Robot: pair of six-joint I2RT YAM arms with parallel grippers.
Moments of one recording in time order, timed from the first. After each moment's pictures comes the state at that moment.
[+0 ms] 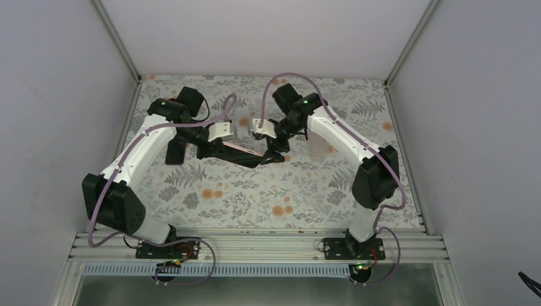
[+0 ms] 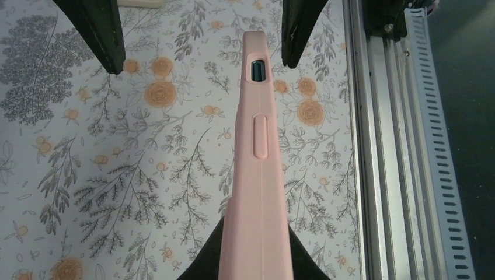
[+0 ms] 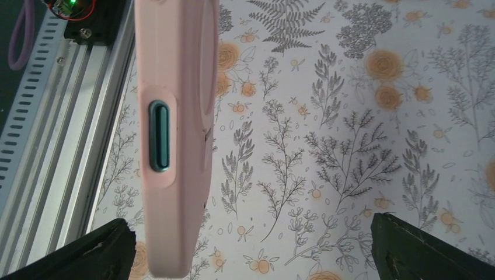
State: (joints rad) left arm -0.31 1.48 1.40 -1.27 0.75 1.02; right arm 0.62 1.80 1.67 -1.10 -0.64 -0.95
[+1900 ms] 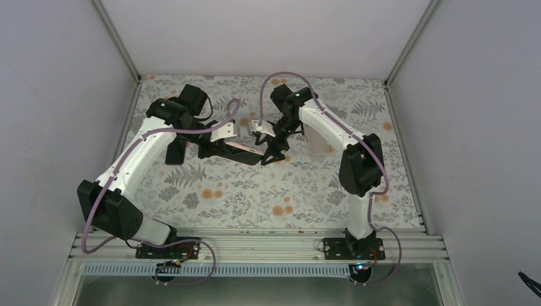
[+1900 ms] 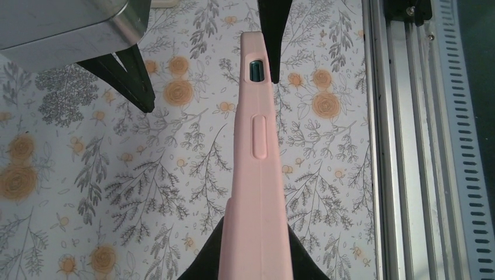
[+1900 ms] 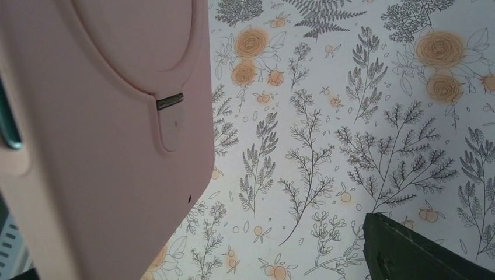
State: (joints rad) left arm -0.38 1.44 1.44 -1.26 0.65 0.98; right arm 0.58 1.99 1.81 -1.28 -0.73 -1.09
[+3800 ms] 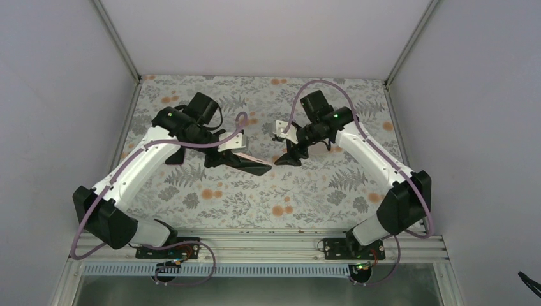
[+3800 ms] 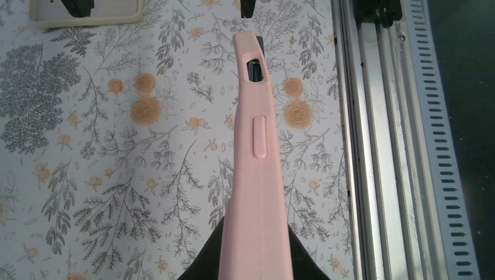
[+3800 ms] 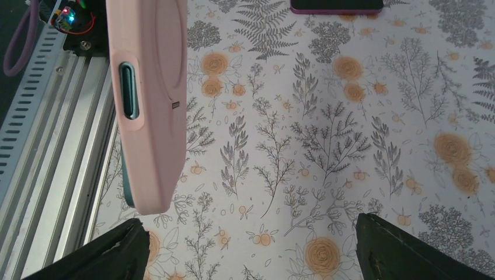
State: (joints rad) left arm -0.51 1.38 1.39 -1.23 0.62 0.90; right arm 0.51 1.52 1.39 -0.97 -0.70 -0.96
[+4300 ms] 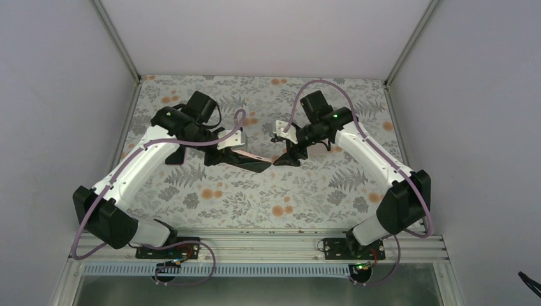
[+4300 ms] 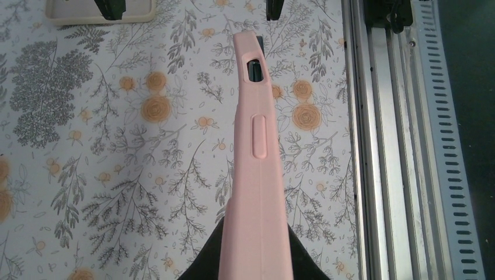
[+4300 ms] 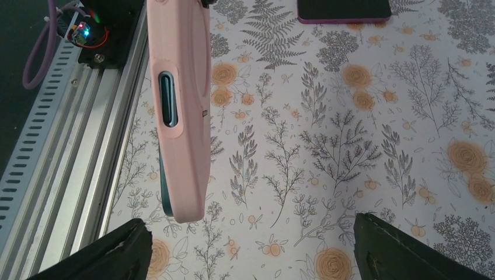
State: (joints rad) left arm -0.49 1.38 1.39 -1.20 0.62 0.88; right arm 0.52 1.53 1.38 -0.96 -0.75 -0.94
